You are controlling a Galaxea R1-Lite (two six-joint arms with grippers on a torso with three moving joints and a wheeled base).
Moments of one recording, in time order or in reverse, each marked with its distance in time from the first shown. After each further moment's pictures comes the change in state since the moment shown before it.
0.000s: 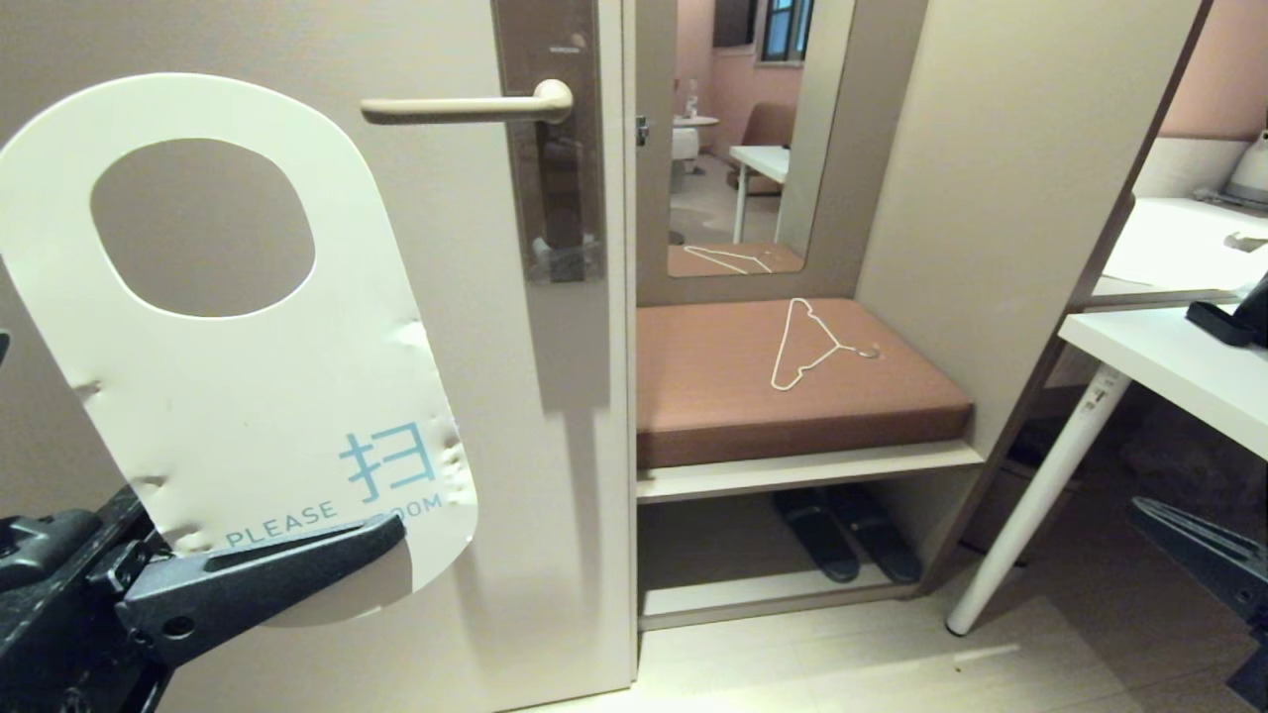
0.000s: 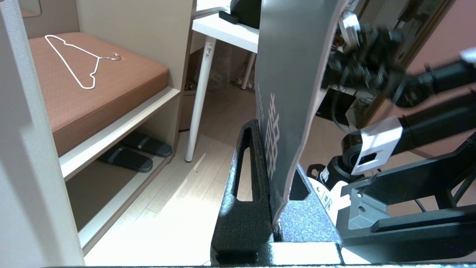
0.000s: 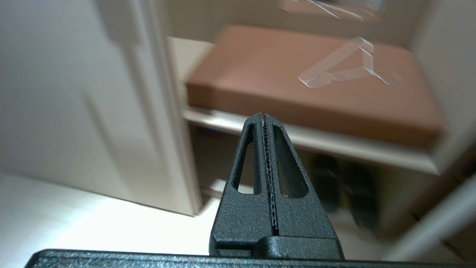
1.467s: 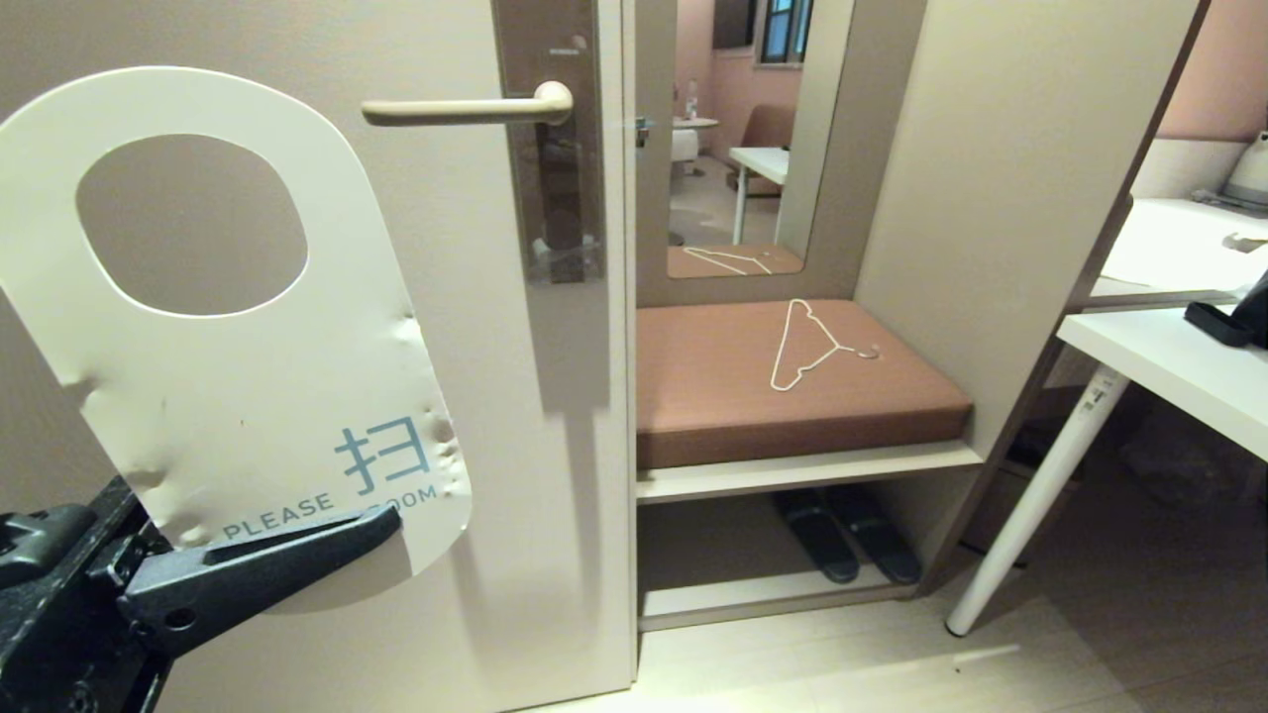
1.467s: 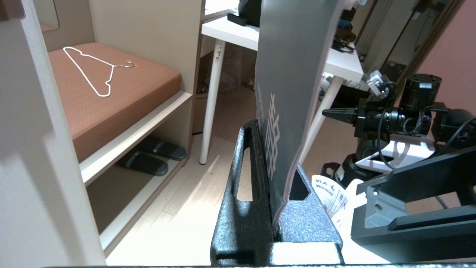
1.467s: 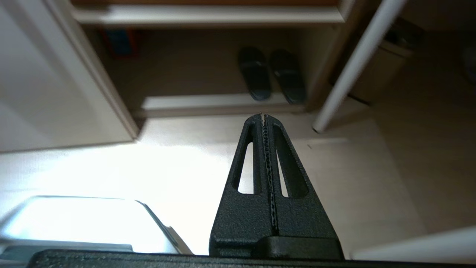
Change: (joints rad) left arm 0.018 0.001 -0.002 0.003 0.000 0.064; right arm -0.131 -0.632 0.061 0.827 -0.237 -0.030
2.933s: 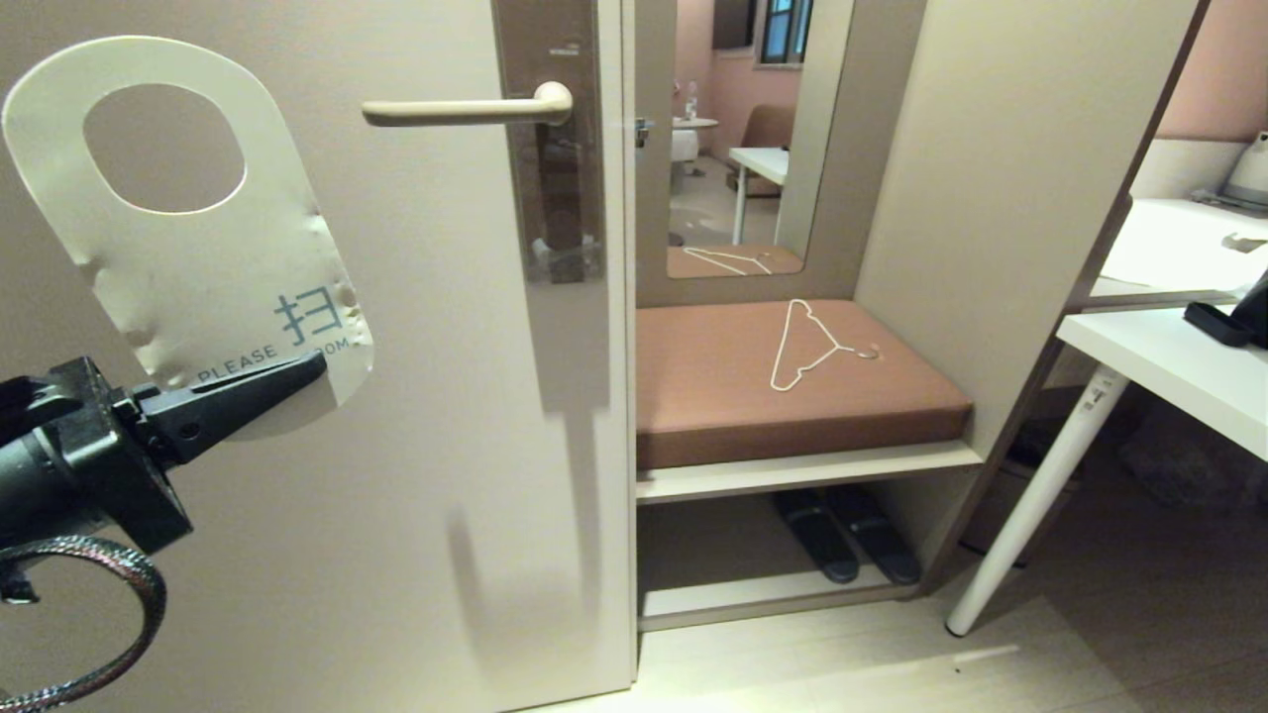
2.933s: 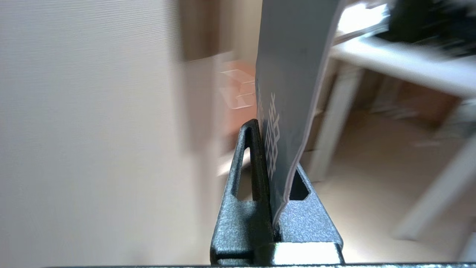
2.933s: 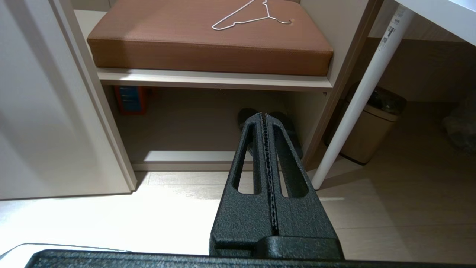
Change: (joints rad) left arm 0.311 0.099 -0.078 -0.004 0.151 0.179; right arm 0.034 -0.277 0.010 0.010 0.008 -0.014
